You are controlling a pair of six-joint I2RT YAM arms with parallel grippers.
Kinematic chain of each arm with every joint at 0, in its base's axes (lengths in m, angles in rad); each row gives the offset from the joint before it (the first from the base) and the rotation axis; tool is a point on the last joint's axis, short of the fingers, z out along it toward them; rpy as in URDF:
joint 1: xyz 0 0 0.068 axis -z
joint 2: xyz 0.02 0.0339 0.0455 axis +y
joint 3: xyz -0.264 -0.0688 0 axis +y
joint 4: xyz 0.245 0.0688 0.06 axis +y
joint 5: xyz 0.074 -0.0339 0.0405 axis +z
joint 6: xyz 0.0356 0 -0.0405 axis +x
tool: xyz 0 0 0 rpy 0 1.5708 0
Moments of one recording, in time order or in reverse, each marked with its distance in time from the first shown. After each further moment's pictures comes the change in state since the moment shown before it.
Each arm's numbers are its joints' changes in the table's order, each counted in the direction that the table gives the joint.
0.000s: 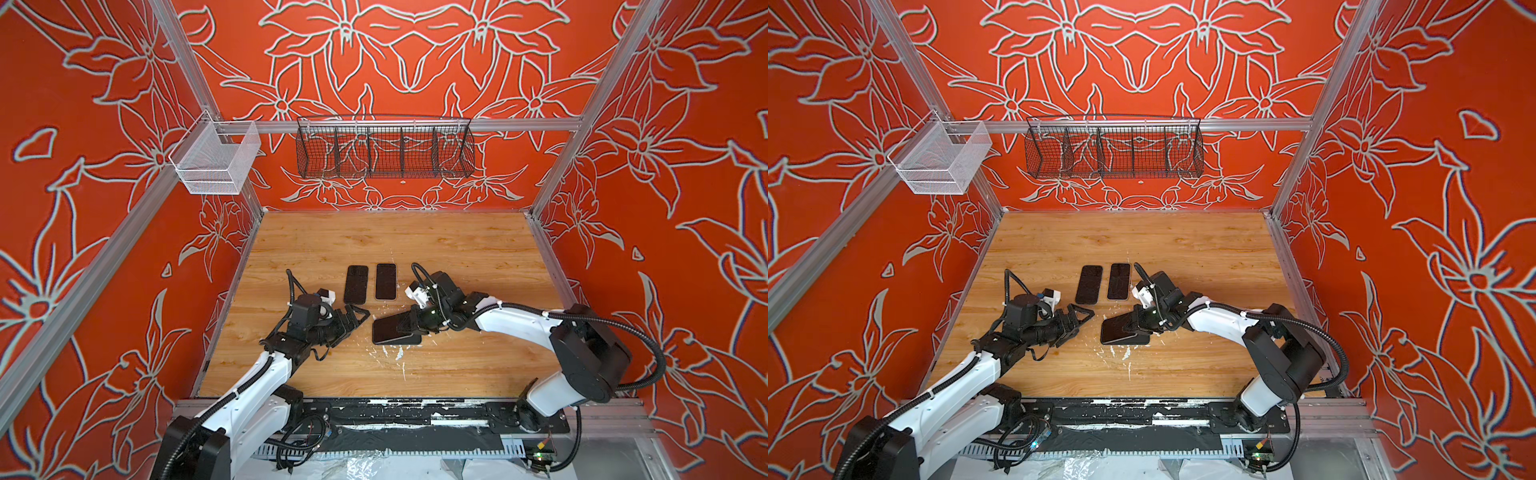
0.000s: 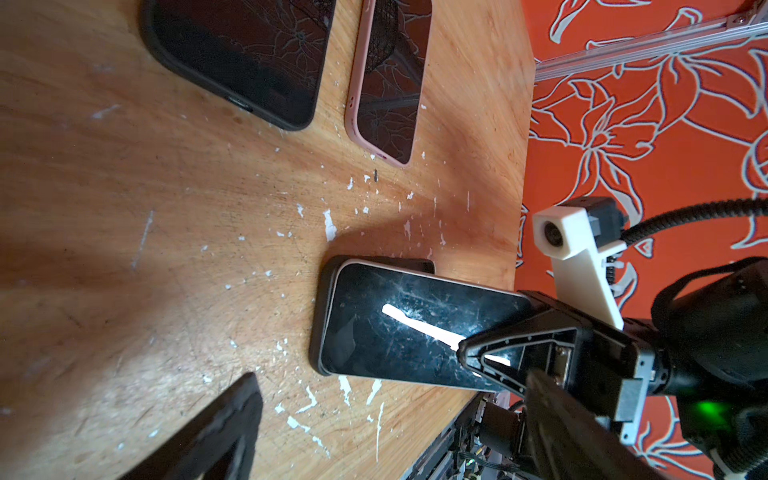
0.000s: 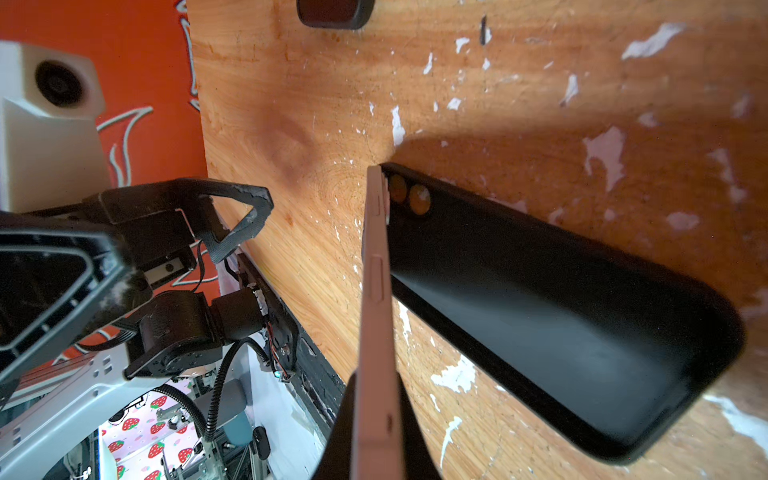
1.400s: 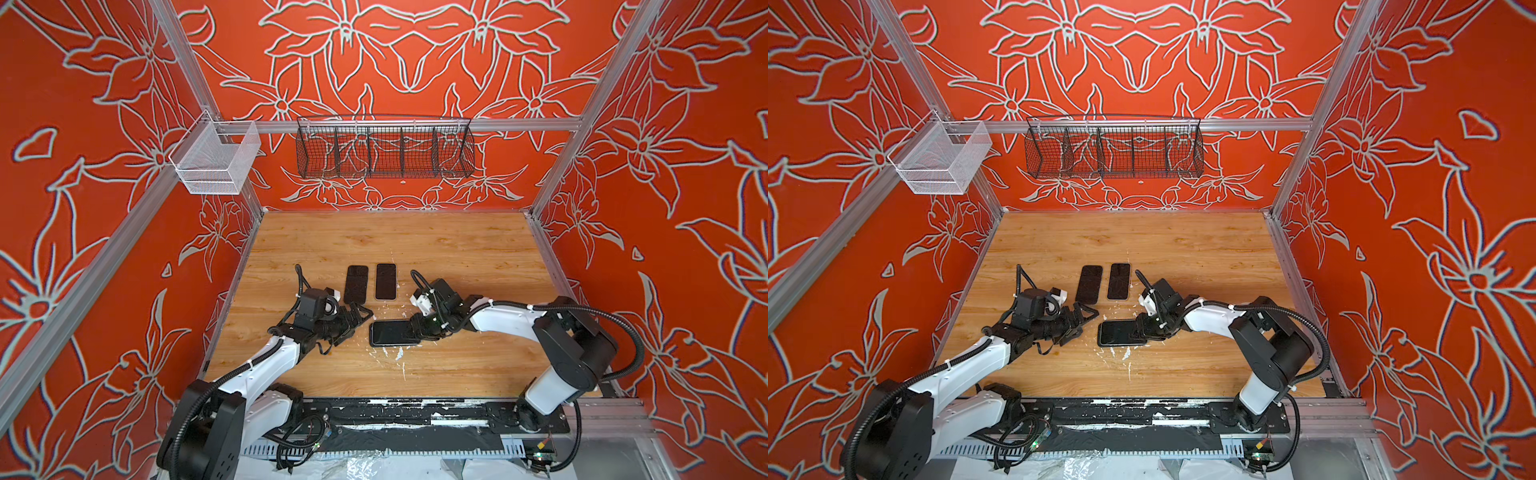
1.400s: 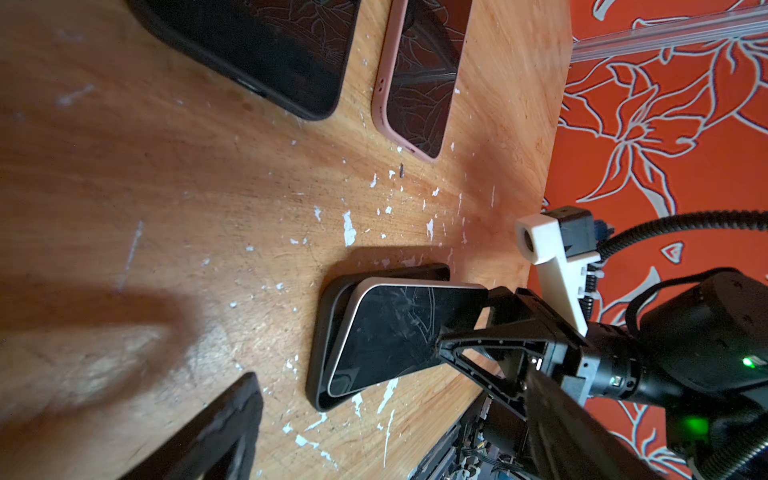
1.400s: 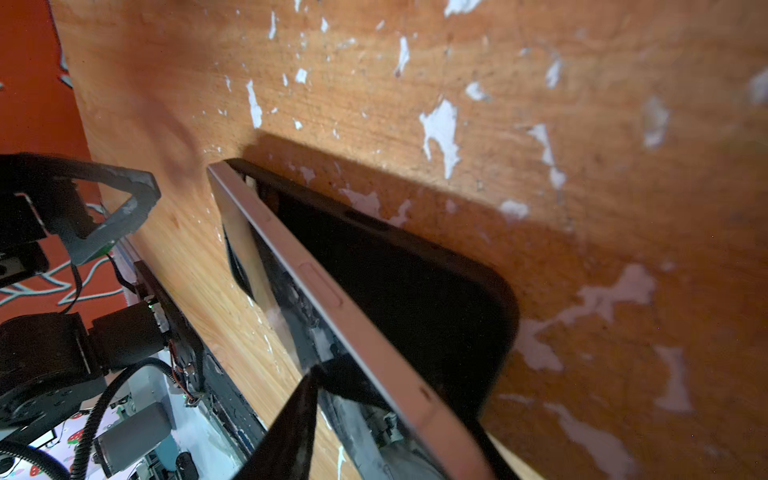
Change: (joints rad) left arm 0.000 0.190 -0.046 -0.045 -0.035 0.012; right arm 0.018 0.080 0.026 0.058 -0.130 -0.143
